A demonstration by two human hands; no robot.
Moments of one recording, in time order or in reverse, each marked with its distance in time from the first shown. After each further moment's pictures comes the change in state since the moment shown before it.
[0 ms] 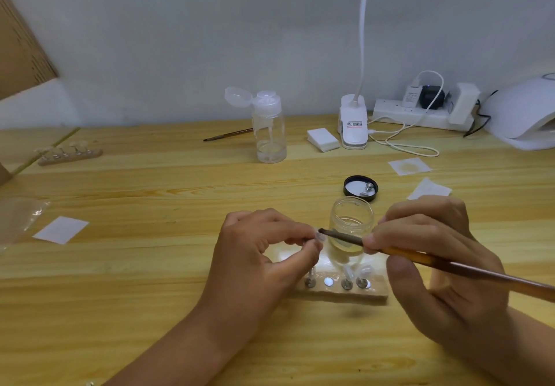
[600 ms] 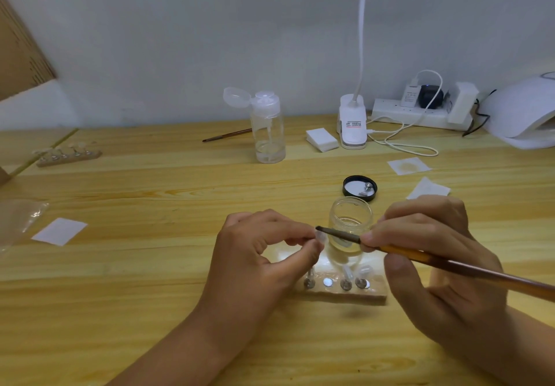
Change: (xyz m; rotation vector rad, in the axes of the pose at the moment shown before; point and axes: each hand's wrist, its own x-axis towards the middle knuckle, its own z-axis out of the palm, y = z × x) left_hand 0.001 0.002 0.000 -0.031 0.008 0.002; right_hand 0.000 -0.001 0.000 0.004 -0.011 0.023
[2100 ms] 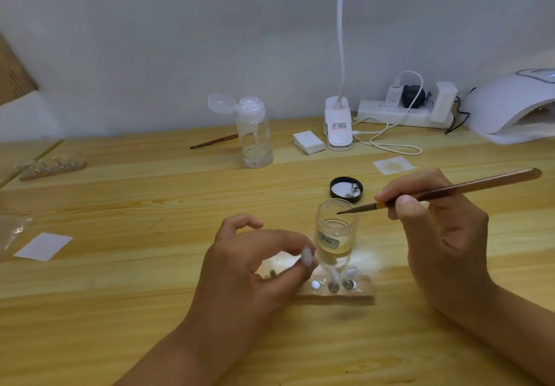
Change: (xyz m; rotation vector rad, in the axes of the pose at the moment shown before) left_hand -0.003 0.002 0.000 0.047 -0.059 0.150; right_hand 0.006 0.023 -0.001 0.167 0.223 0.368
